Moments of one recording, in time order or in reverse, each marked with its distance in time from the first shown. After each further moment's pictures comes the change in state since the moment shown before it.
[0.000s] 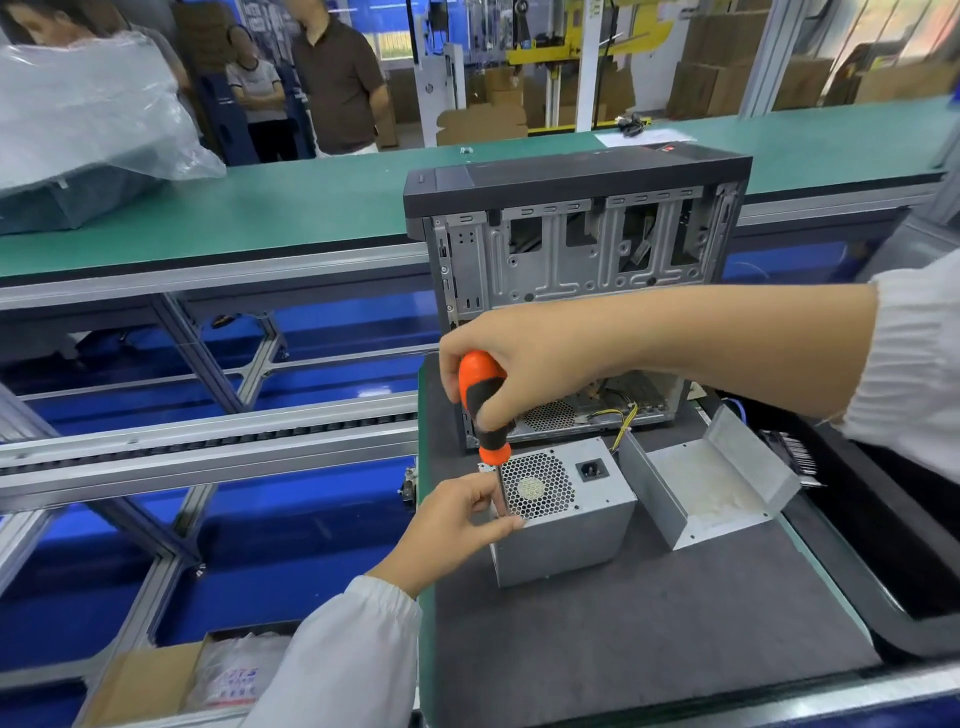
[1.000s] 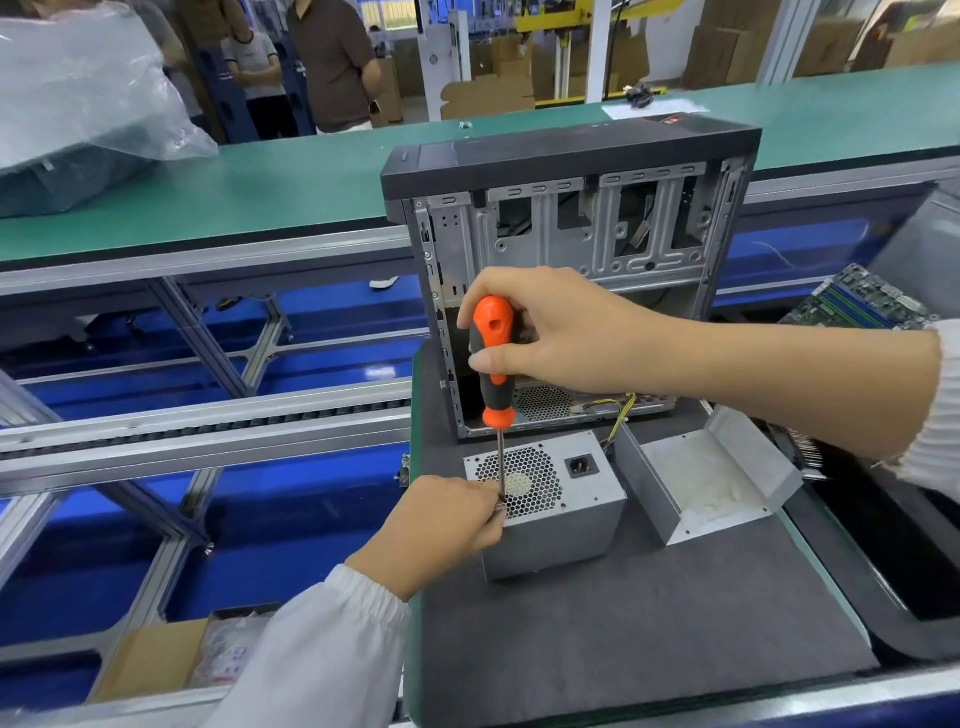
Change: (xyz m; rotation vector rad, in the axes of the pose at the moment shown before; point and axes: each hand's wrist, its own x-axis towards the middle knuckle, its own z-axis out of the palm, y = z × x) left_hand 0.011 0.035 0.002 1.108 -0.200 0.080; right_hand -0.015 0.046 0.013 0.267 0.423 -0.088
